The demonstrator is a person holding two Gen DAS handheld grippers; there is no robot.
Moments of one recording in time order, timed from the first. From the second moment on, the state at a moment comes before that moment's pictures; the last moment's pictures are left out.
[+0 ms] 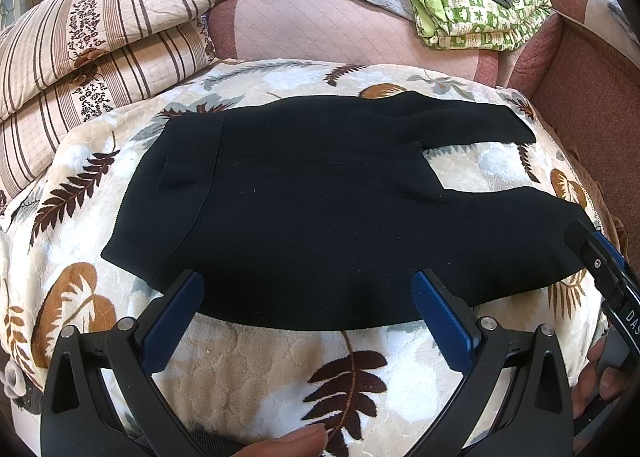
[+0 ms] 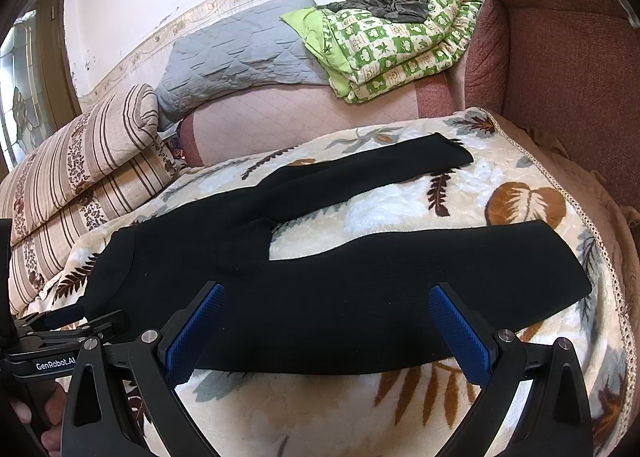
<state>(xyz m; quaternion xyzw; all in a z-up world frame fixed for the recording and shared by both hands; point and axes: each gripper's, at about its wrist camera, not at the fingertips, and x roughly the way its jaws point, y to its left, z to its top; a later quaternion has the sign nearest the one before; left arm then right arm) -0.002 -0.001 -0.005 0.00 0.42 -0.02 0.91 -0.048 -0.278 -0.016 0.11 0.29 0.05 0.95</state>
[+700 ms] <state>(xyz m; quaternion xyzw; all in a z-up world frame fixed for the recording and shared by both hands) -0.010 -0.010 0.003 0.02 0.42 -0.01 0.91 -0.053 -0.284 -0.011 0.14 0.27 0.05 0.95</state>
